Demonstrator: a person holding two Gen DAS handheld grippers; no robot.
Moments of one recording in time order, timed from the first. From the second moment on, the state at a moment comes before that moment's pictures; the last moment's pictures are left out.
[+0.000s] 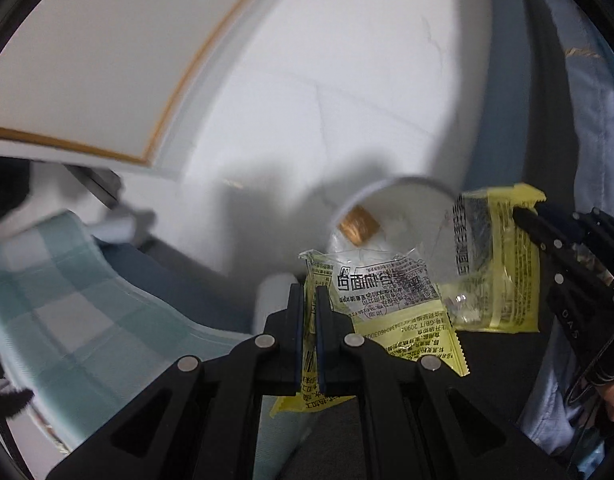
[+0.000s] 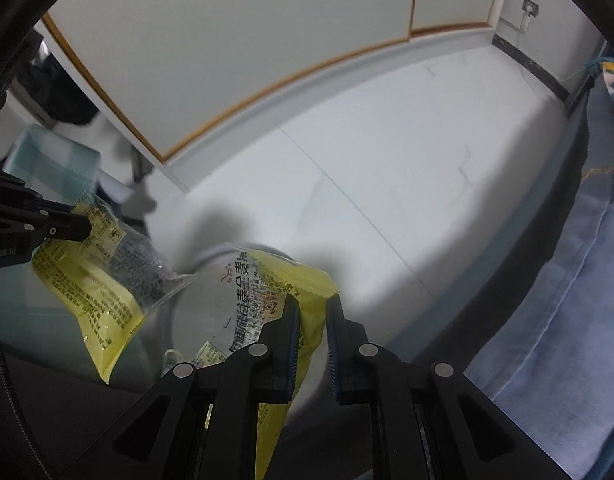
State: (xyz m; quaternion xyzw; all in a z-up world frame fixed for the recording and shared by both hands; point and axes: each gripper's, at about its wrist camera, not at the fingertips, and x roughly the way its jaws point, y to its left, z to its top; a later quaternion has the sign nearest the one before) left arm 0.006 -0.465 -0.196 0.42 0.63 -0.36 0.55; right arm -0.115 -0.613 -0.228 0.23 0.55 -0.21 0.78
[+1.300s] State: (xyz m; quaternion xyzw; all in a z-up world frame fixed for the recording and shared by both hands) left arm 0.018 -0.474 -0.257 0.36 0.72 -0.36 0.48; right arm -0.122 -0.597 -0.252 0.28 0.59 -0.15 0.74
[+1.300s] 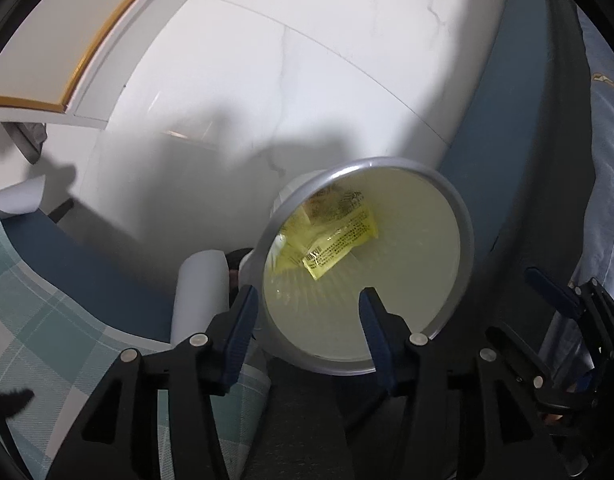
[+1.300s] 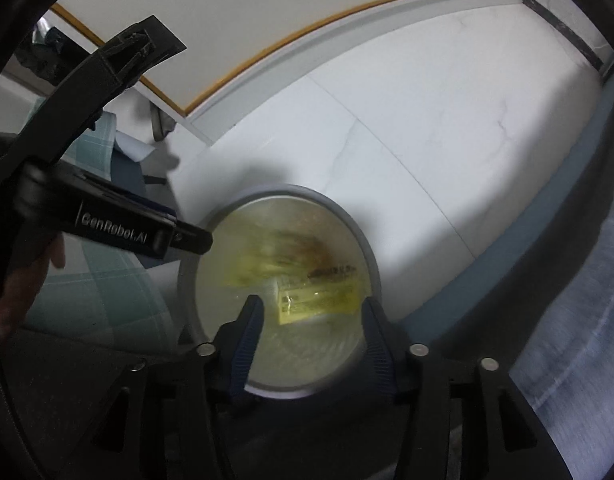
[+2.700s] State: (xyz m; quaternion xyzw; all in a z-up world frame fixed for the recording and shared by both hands) left arm 0.057 -0.220 0.077 0.03 0.37 -0.23 0.90; right arm -0.100 -0.504 0.025 0.17 0.29 -0.14 0.93
